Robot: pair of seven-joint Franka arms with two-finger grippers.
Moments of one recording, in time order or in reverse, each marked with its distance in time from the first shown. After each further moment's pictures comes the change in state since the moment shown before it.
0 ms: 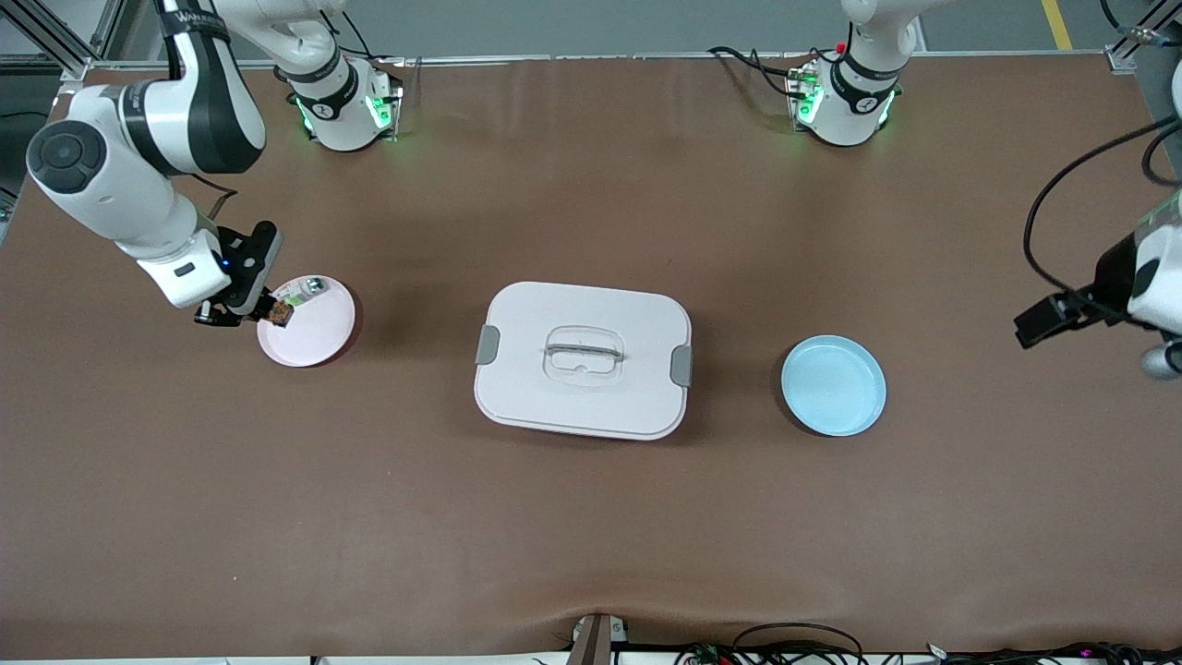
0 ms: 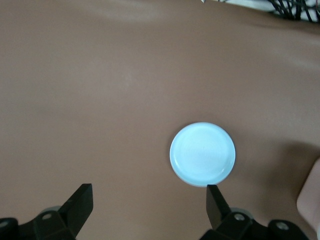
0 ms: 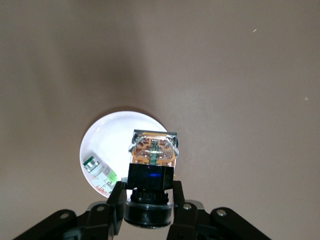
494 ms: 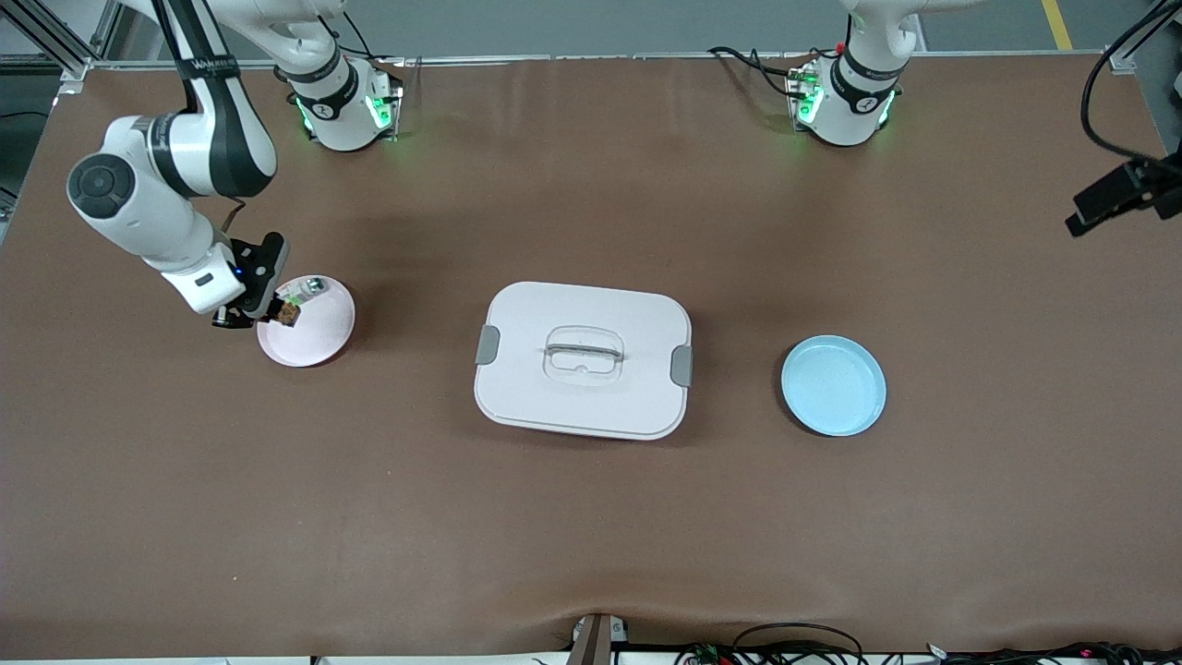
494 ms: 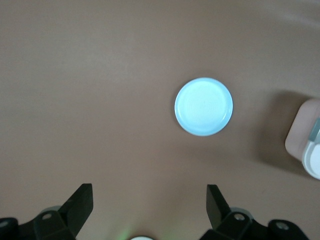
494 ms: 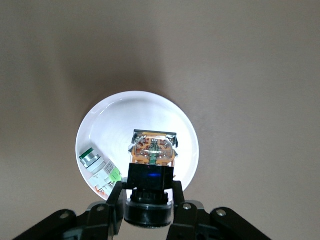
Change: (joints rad) left arm -0.245 -0.229 0.373 -0.085 -0.159 -0.171 0.162; right arm -0.058 0.076 0.001 -0.117 0.000 0.144 -0.092
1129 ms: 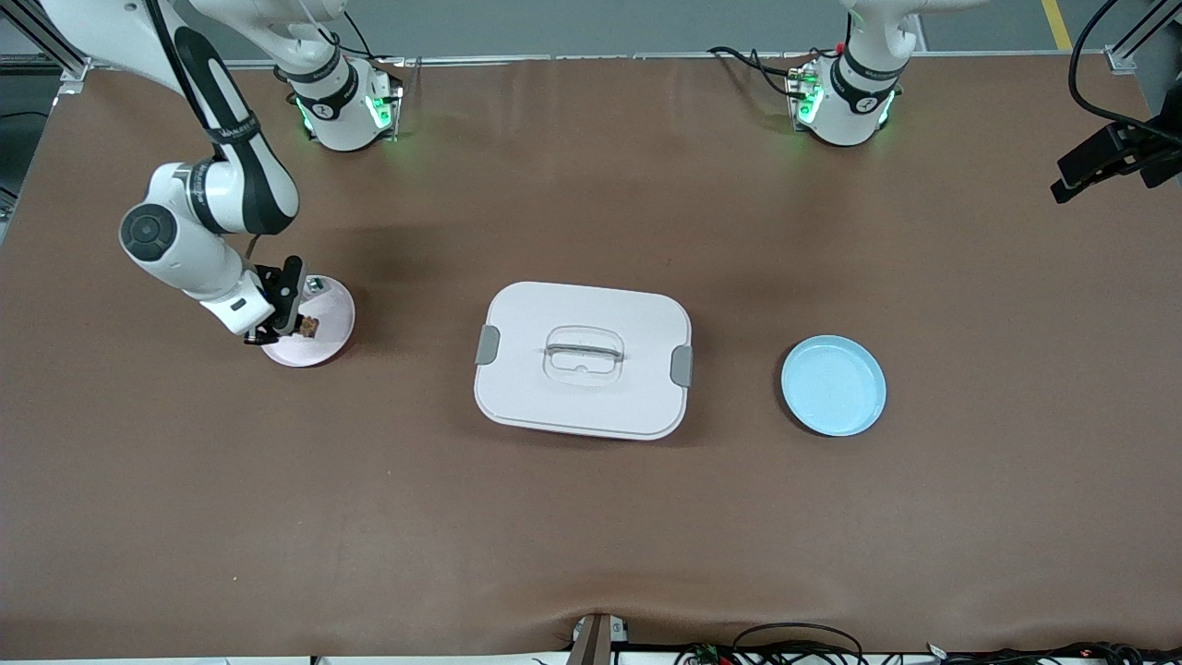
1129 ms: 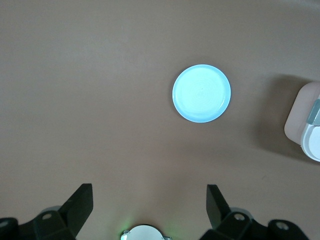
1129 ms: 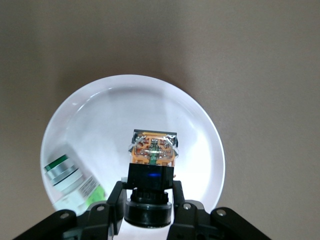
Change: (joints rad) left arm -0.022 -0.030 -0.002 -0.030 0.000 -0.020 0.000; right arm -0.035 0.195 0.002 -0.045 0.000 0.231 -0.103
